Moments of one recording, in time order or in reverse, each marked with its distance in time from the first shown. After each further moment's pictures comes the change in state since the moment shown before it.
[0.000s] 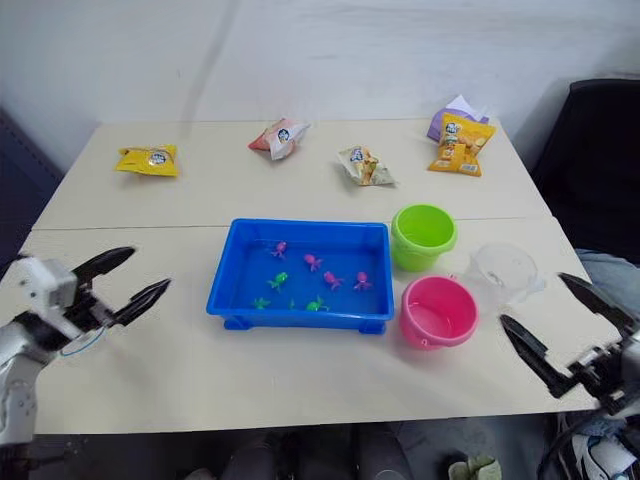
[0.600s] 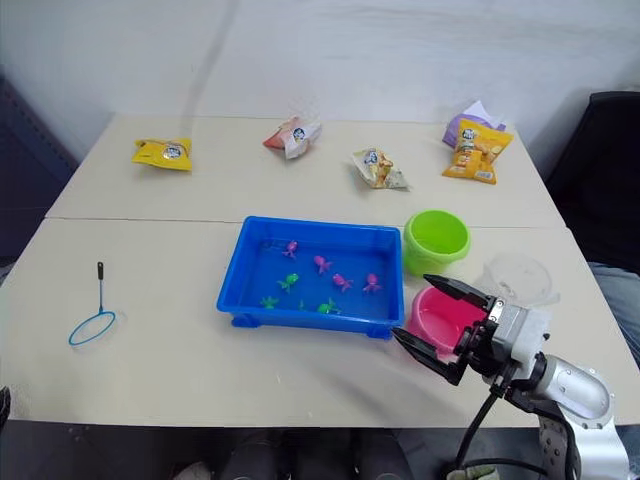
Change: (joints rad) left arm 0.363 -0.197 0.362 -0.019 0.037 0.129 0.471; right arm -0.233 0.015 0.424 0.094 -0.080 -0.038 0.135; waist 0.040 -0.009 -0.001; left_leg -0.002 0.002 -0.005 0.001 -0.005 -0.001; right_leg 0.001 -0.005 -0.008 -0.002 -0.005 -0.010
